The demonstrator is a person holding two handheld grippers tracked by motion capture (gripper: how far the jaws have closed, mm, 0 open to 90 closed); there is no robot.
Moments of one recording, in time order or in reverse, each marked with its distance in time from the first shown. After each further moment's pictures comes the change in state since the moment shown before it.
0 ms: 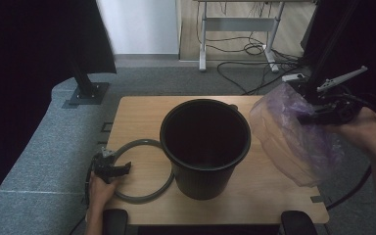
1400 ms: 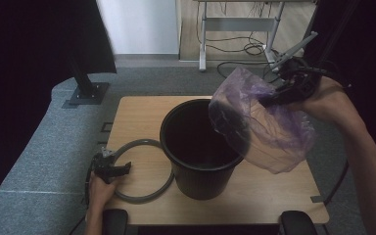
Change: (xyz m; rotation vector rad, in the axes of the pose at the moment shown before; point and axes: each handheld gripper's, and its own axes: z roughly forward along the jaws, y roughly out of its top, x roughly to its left) left arm 0.000 0.000 0.000 0.001 0.000 -0.001; right arm 0.081 0.109 -0.006 0.033 0.074 -0.232
